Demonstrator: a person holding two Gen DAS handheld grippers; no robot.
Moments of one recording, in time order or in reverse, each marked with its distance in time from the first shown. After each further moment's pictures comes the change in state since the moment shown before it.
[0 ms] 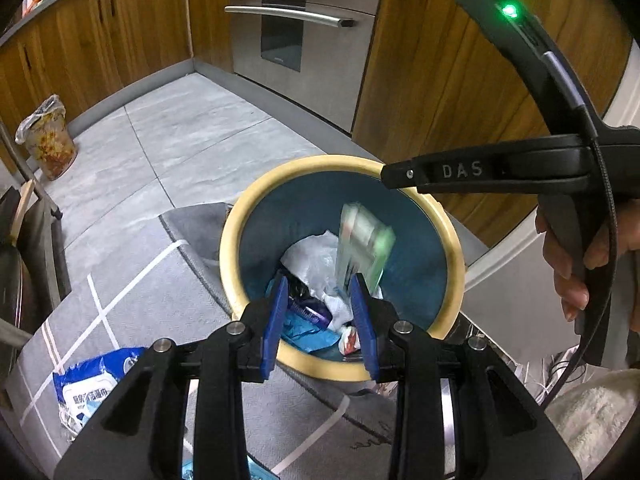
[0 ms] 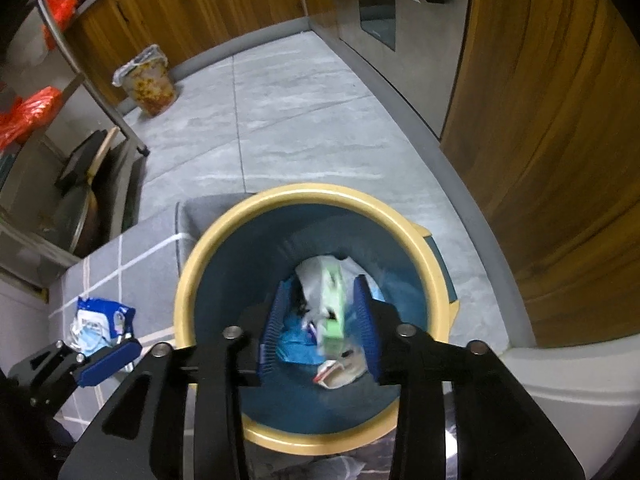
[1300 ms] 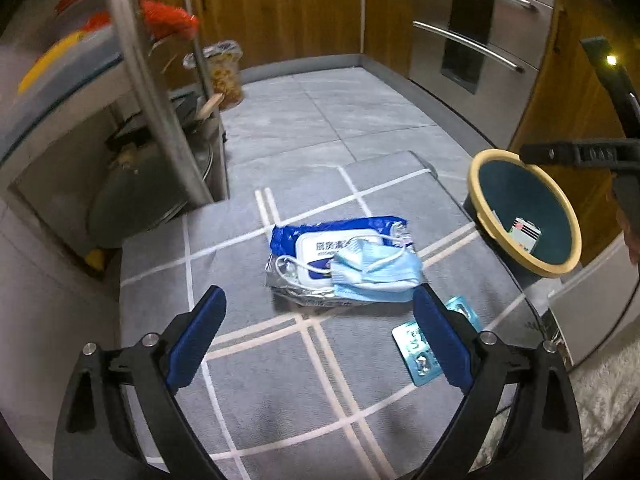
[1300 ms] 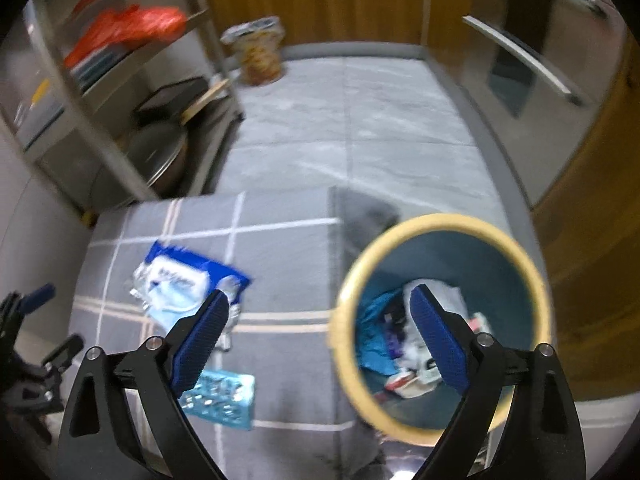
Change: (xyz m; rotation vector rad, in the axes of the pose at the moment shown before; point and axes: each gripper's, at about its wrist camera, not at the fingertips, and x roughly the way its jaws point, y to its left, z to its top) left arm -0.144 0.162 -0.154 -0.318 -0.043 0.374; right arm -0.021 0.167 -0.034 -0.341 -0.019 0.131
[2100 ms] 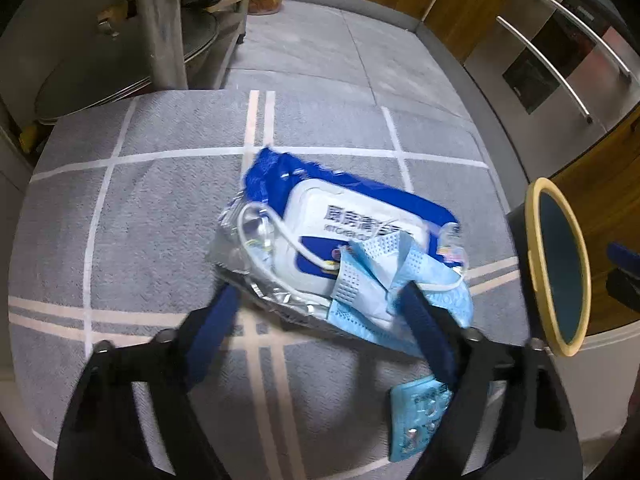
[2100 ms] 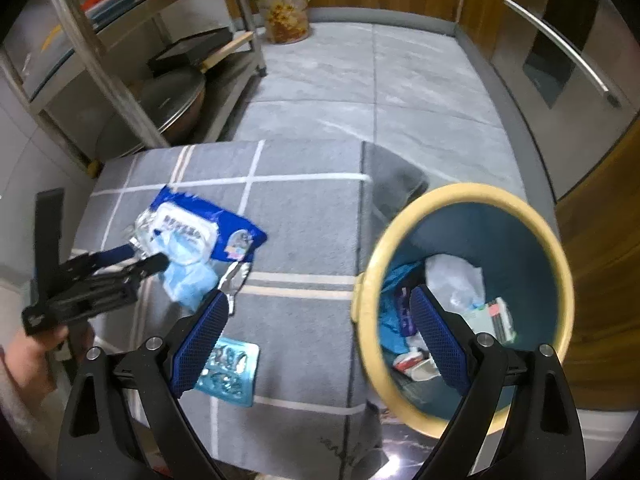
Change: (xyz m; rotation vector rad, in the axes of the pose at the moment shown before) left arm 0.122 0.025 -0.009 -0.351 0.206 -0.100; right arm 0.029 0.012 -0.015 -0.087 0.121 0.029
